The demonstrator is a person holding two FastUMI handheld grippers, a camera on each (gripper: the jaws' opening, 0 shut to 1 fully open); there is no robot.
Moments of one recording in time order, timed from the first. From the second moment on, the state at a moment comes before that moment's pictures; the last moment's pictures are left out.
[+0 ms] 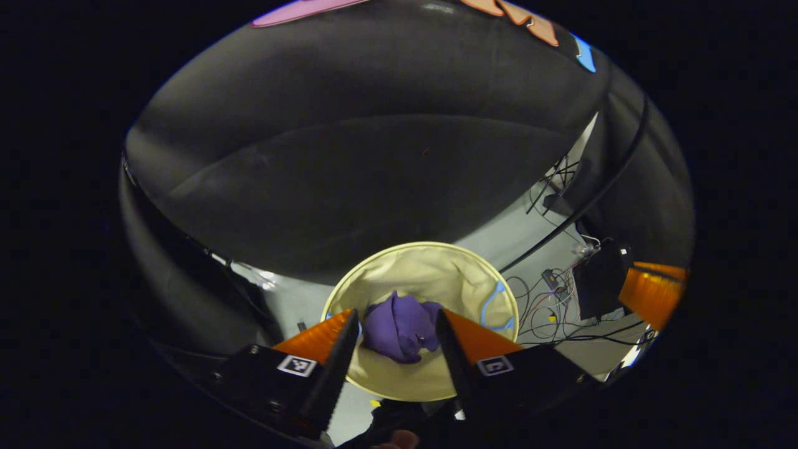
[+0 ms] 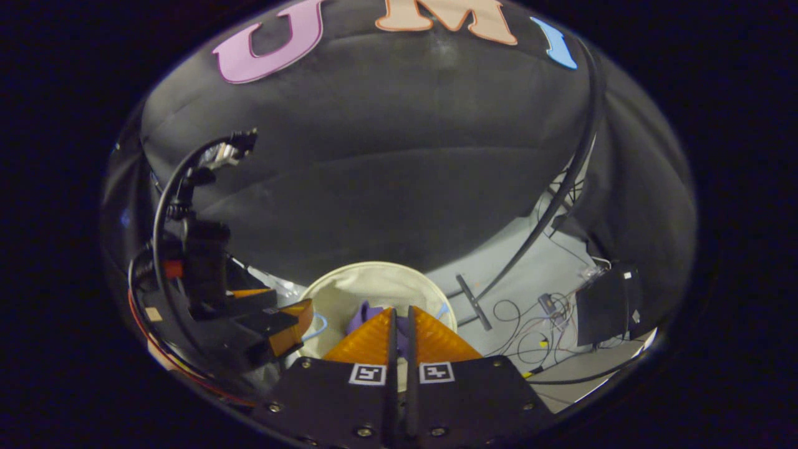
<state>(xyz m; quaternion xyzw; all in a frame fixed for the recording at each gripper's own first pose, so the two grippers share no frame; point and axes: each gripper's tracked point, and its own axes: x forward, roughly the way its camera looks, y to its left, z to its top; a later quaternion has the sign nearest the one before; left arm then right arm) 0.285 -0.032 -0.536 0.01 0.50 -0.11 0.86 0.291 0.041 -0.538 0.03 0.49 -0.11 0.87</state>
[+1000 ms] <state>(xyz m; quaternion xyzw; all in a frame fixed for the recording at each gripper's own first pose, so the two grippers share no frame) 0.227 -0.010 -0.465 0.02 0.47 -0.10 0.88 0.252 0.044 -0.478 0.01 0.45 -0.11 0.88</state>
